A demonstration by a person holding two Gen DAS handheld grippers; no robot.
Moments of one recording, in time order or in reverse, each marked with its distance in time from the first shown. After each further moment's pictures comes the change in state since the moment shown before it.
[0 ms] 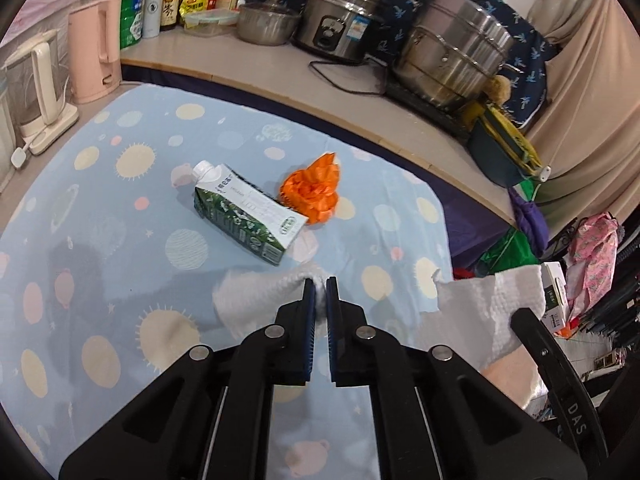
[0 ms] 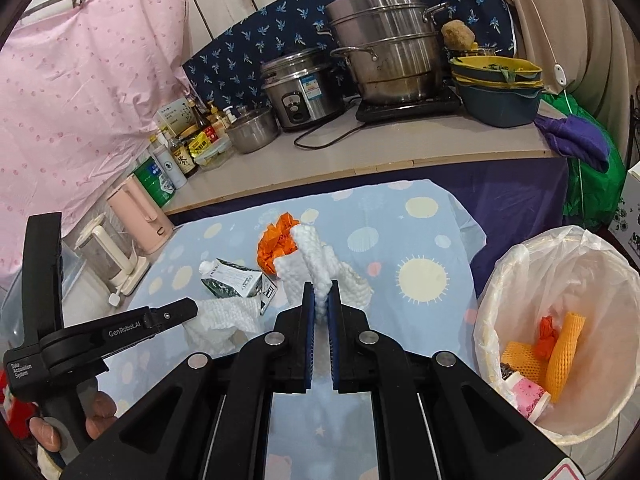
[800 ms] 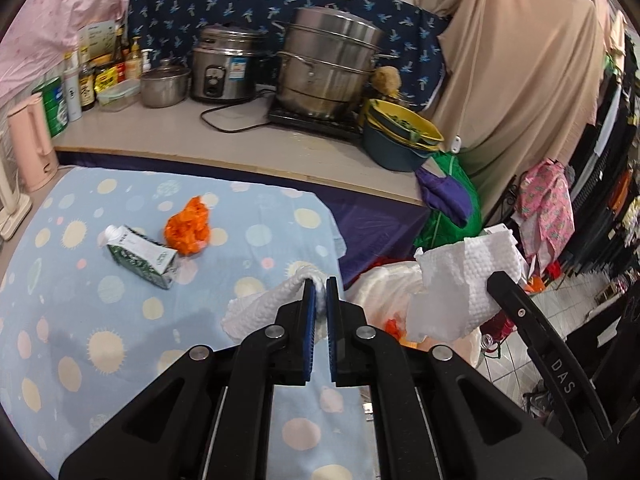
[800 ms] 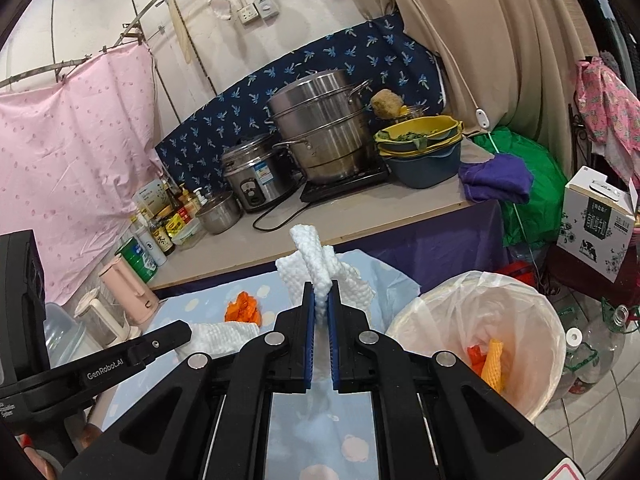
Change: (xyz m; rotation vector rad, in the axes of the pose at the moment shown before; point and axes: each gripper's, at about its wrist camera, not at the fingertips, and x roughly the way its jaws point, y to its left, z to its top) left arm -0.057 -0.149 -0.030 0.258 -0.087 -0.132; right arm -0.117 -0.084 0.021 0.127 -0.228 -0.100
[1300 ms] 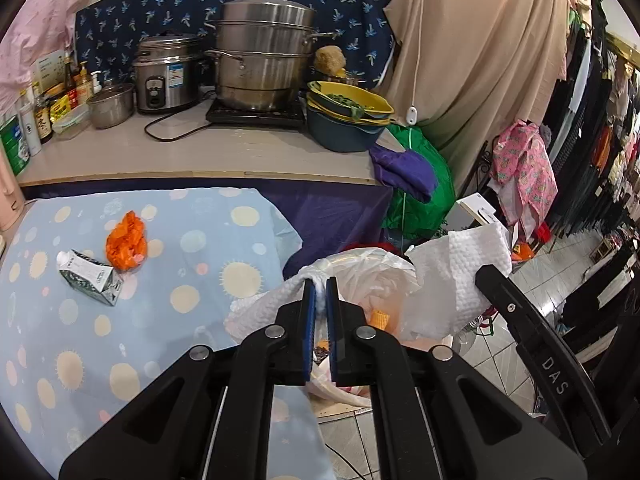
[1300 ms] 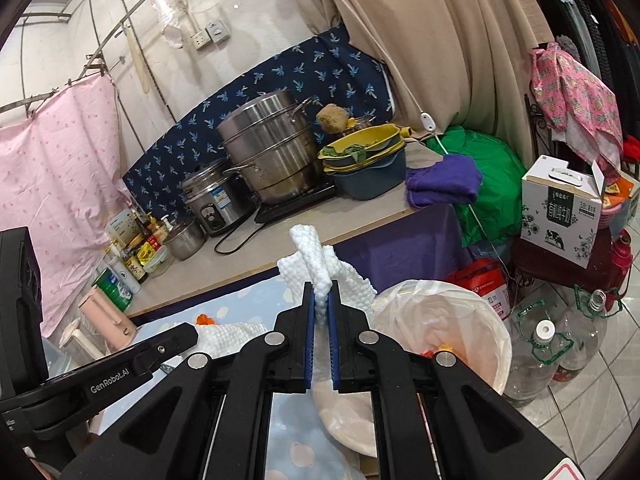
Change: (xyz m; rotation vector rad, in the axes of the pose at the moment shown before) left arm 0.033 -0.085 -0.004 0.131 0.036 -0.051; right arm -0.016 -0.068 0.006 0.088 -0.039 -0.086
